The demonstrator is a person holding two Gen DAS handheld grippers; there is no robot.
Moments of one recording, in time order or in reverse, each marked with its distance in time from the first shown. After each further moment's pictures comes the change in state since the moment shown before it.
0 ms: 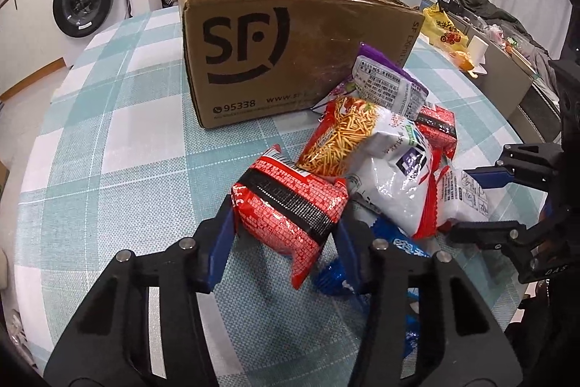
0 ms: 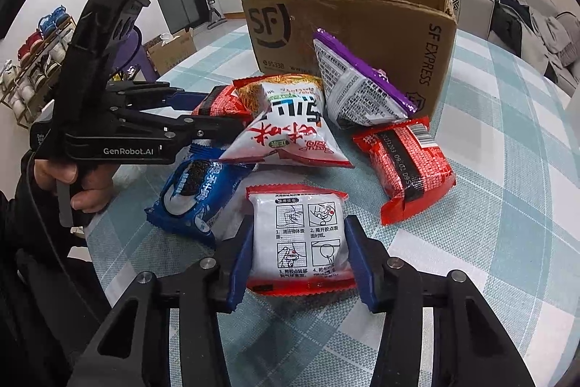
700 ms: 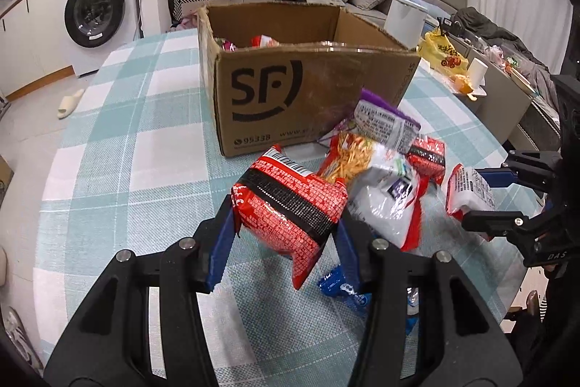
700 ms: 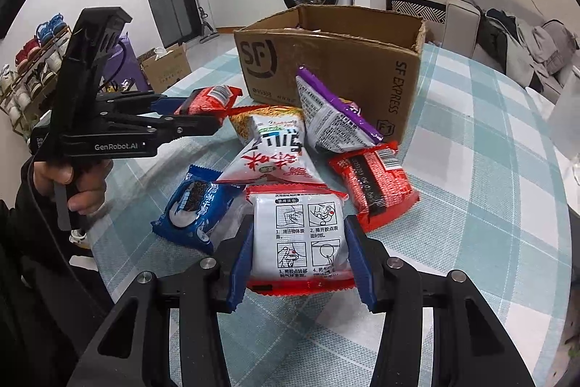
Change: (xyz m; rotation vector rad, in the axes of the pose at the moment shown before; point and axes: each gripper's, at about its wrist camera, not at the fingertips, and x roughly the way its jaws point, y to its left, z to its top) left arm -0.039 0.004 0.007 -0.025 -0.090 0.011; right arm -0.033 -0.009 0.006 0.013 -0.063 -0.046
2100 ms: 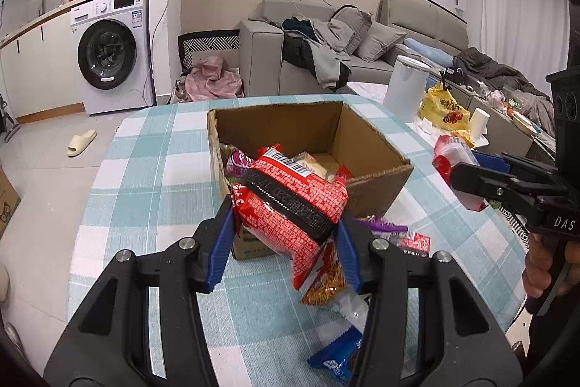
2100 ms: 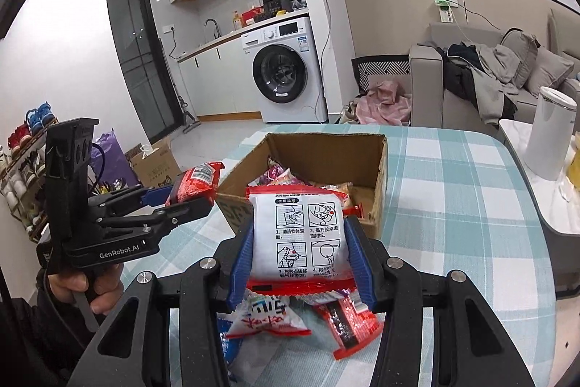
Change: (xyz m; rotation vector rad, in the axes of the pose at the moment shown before) left arm -0.051 -0.011 0.078 -0.015 -0.202 0.028; right arm -0.045 -0.025 0.095 0.165 -0.320 -0.017
